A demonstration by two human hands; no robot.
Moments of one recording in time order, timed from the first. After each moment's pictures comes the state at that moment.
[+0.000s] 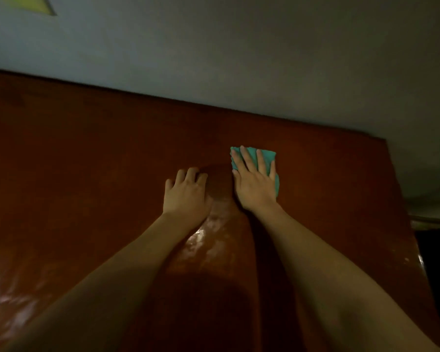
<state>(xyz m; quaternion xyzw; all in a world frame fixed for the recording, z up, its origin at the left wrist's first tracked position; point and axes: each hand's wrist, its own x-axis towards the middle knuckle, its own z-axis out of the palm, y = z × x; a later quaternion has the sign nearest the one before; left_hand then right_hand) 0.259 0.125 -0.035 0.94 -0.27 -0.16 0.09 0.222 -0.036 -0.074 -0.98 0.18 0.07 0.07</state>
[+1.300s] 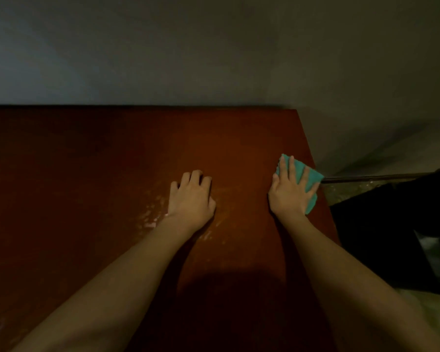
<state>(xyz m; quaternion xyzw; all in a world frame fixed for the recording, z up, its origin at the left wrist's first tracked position) 0.163 -0.058 -0.035 0.90 -0.39 -0.17 0.04 0.054 -0.239 -0.072 -0.88 0.47 0.08 0.09</state>
